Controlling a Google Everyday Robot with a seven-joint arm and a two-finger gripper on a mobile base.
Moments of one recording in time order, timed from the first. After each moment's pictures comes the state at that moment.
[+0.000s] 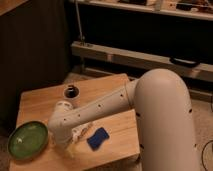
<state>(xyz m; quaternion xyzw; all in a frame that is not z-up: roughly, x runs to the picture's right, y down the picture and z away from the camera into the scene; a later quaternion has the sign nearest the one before) -0.226 0.290 0.733 -0.30 -0.27 -0.40 0.82</state>
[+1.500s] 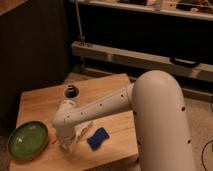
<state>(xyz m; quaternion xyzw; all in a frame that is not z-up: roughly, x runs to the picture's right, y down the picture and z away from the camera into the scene) -0.217 0.291 0.759 -0.32 -0.27 -0.40 0.82</state>
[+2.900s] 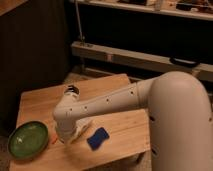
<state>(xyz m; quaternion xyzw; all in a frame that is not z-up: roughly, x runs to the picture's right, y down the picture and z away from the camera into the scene) -0.210 0.241 0.711 -0.30 -0.29 -0.37 0.83</state>
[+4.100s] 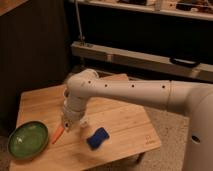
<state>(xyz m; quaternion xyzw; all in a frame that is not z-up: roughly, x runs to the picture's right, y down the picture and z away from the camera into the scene) -0.175 0.161 0.650 -0.31 -0.35 -0.29 0.83</state>
